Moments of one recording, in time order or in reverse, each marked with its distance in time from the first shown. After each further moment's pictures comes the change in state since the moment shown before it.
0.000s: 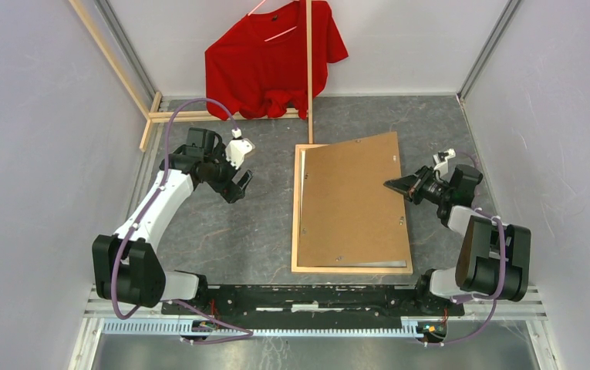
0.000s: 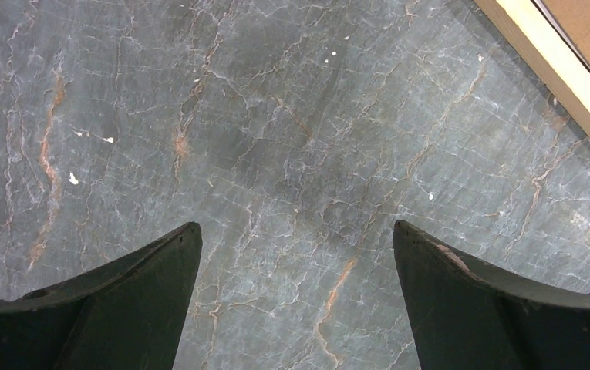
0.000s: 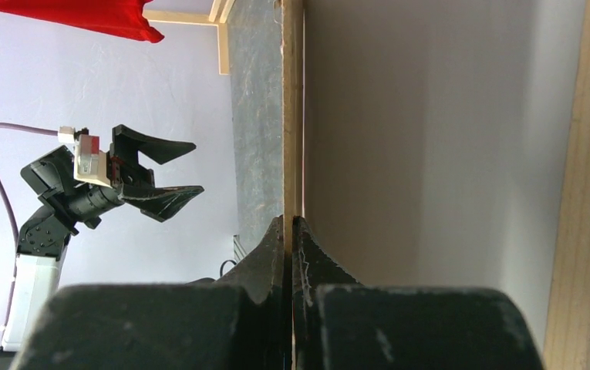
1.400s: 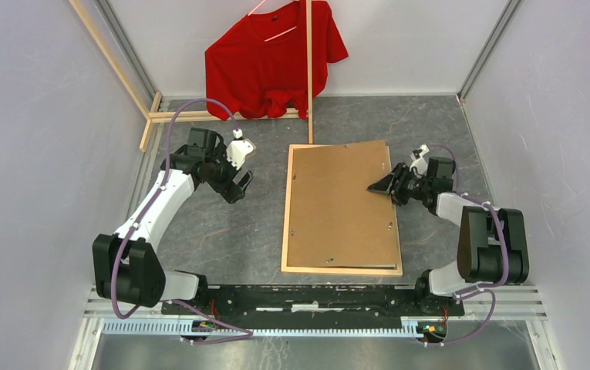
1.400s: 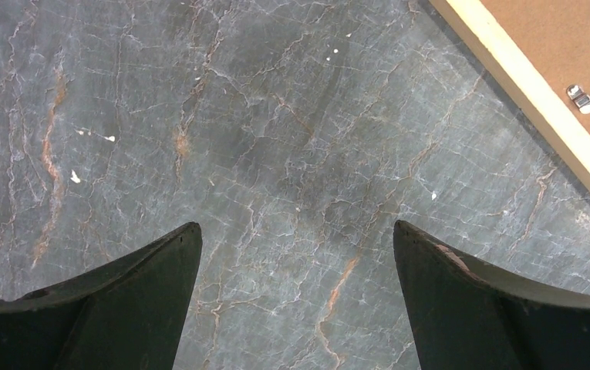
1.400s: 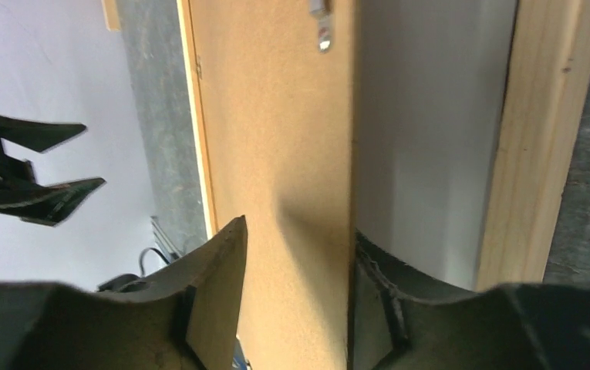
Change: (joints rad) left arm -0.010 0.002 0.000 0.000 -0.018 0.000; right arm 0.178 0.095 0.118 -0.260 0.208 -0.235
